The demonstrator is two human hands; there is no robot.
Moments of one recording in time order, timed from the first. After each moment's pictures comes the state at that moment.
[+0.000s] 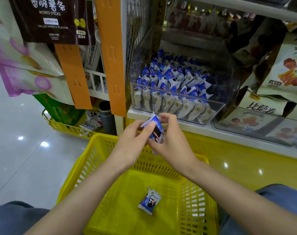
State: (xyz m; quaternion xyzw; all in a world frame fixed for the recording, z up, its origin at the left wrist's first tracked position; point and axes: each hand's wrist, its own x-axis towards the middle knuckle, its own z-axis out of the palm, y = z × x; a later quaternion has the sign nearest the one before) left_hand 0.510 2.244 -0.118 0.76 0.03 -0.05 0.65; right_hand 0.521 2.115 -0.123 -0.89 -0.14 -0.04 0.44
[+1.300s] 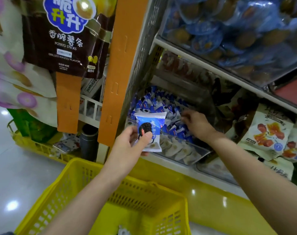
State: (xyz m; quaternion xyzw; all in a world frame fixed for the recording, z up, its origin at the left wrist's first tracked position) left_hand 0.552 2.247 -0.080 0.60 -0.01 0.02 0.80; right_hand 0.690 2.038 -0.044 -0.99 -0.03 -0.03 0.14
